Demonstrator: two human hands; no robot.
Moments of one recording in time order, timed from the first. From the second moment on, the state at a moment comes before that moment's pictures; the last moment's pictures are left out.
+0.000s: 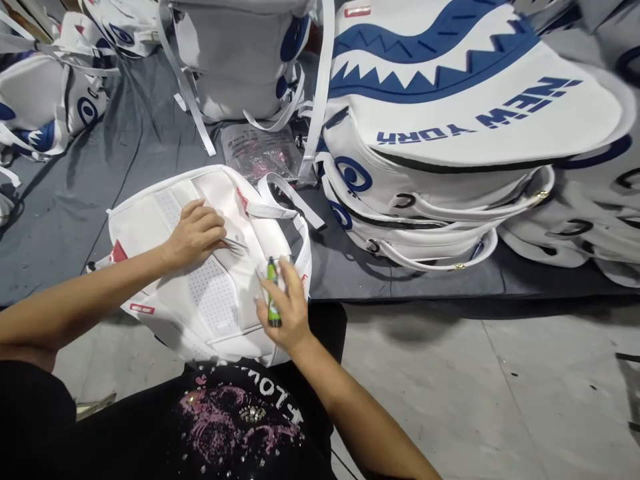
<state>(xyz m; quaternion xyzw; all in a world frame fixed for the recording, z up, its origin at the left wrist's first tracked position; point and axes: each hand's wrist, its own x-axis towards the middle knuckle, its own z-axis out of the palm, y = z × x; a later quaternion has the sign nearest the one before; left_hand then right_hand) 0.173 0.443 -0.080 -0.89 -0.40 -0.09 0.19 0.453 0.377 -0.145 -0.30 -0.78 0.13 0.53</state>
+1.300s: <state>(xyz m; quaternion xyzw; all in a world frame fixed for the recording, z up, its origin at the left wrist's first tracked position) 0.124 0.445 -0.103 -0.68 -0.61 -0.33 0.22 0.358 0.501 -0.036 -0.36 -0.85 -0.01 0.38</state>
